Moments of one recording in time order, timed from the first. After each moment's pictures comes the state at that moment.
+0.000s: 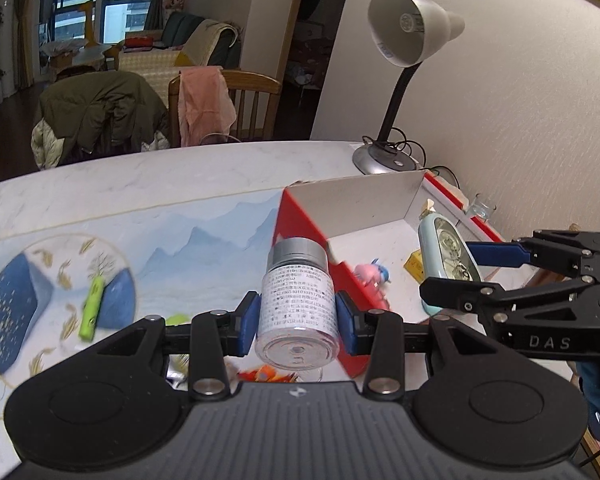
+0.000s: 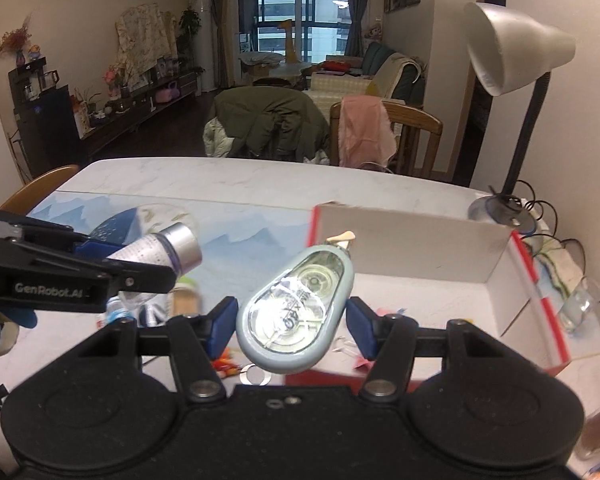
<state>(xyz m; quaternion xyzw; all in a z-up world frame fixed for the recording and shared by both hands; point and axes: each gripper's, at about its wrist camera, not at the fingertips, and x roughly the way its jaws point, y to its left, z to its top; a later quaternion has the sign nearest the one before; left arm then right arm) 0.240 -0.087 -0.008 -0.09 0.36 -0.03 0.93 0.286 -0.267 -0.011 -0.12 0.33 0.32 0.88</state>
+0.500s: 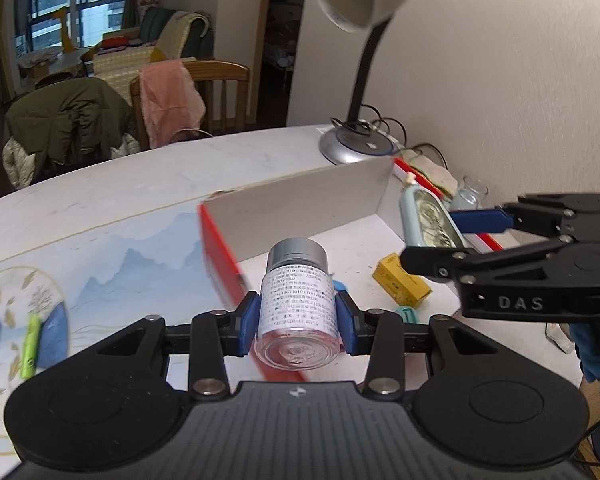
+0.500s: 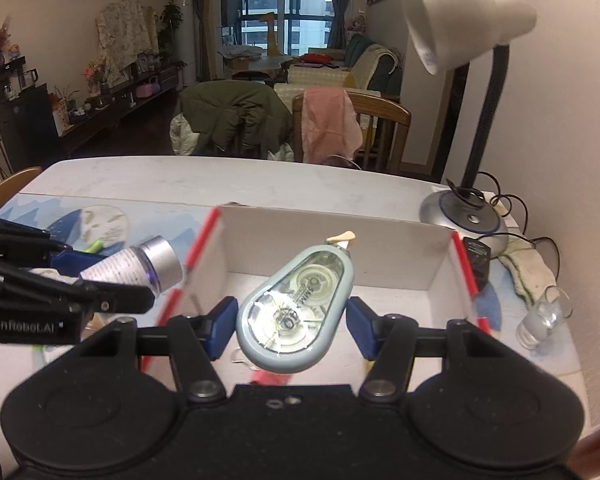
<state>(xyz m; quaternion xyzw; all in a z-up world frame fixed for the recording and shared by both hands) 0.317 -0.169 -0.020 -0.05 0.39 -0.04 0.92 0.364 -0.323 -0.026 -0.12 0.35 0.30 0.88</state>
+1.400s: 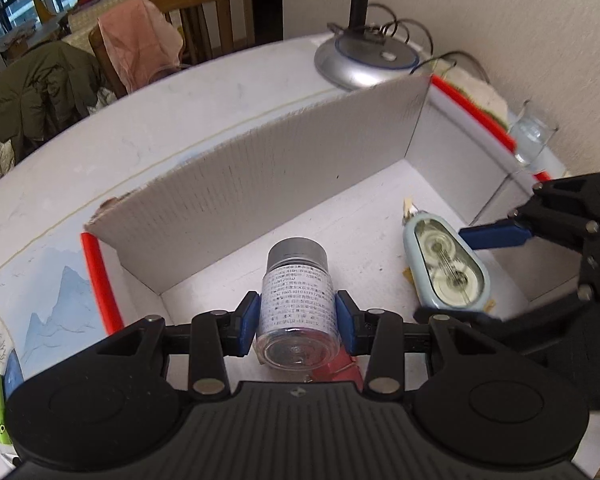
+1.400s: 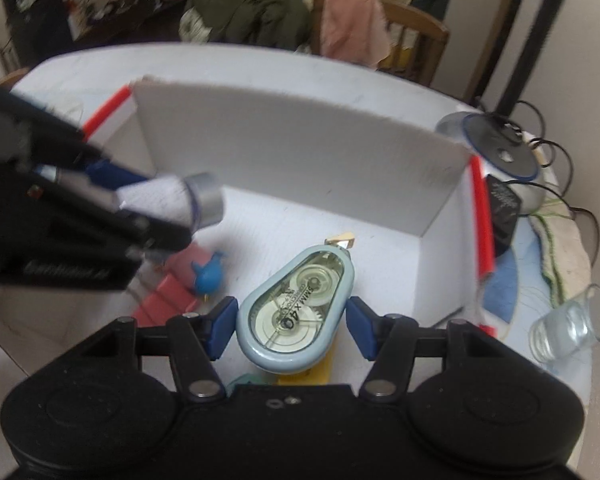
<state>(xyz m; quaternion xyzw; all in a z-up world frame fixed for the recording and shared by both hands) 0.455 -0.215 -0.090 0.01 0.52 -0.03 0.86 0.456 -0.329 -0.110 -0.22 0.46 0.34 0.79</state>
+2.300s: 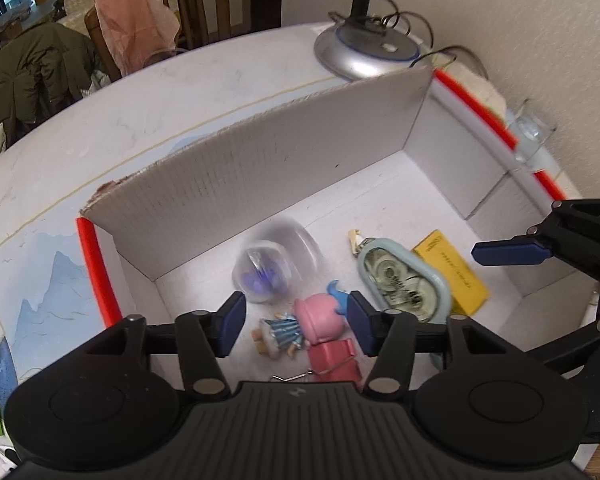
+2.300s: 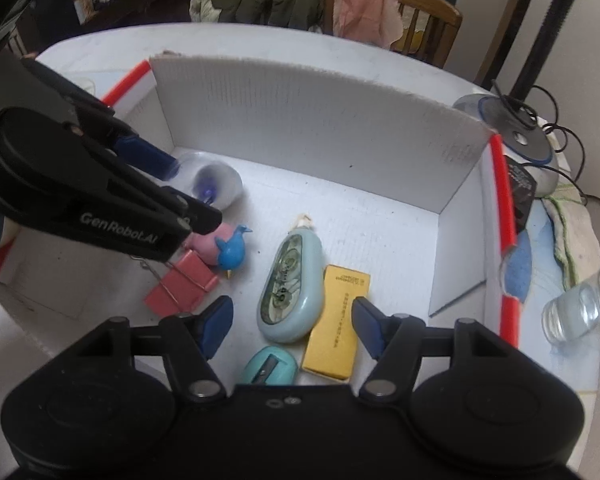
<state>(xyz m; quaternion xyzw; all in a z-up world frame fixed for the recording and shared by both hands) 0.449 -0.208 -0.084 -0.01 0.52 -0.04 0.85 0.447 -0.334 -0.104 -0.20 0.47 0.34 0.79</state>
